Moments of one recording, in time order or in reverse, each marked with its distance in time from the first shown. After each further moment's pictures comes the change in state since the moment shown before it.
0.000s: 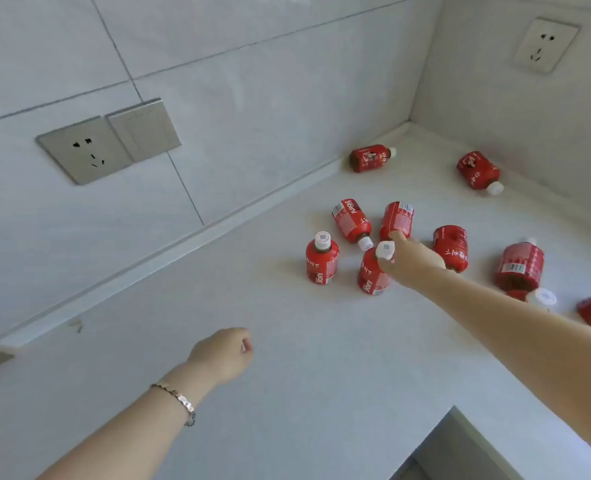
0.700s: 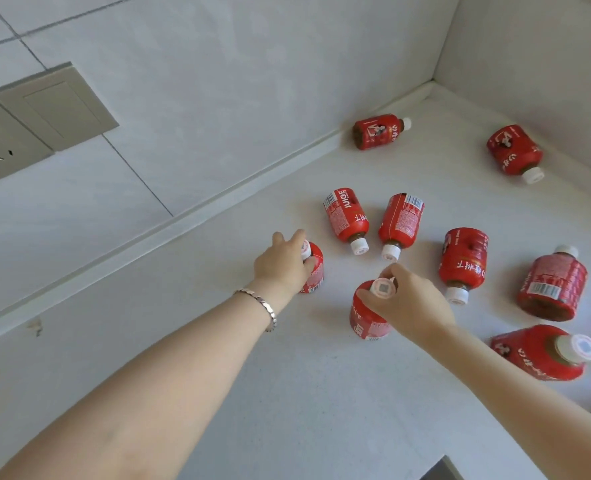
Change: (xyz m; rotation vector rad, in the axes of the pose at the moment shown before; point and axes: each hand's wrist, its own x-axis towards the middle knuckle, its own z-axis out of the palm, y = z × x) left_hand 0.144 0.155 -0.035 -0.019 0.304 0.042; right_hand 0.011 0.026 0.015 0.293 -0.101 -0.001
